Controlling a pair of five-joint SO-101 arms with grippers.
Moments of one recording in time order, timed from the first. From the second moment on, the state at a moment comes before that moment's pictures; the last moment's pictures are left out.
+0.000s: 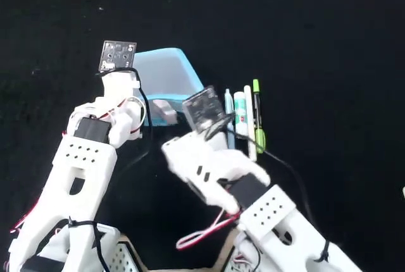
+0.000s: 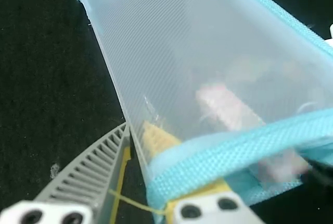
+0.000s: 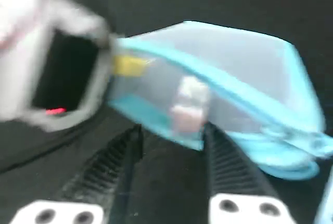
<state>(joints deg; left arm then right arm) 7.8 -28.5 45.7 49.5 4.7 -39.5 -58.1 70.5 27.9 -6.8</state>
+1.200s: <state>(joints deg) 7.8 -28.5 45.7 49.5 4.7 -6.2 -85.4 77.1 29.2 -6.8</state>
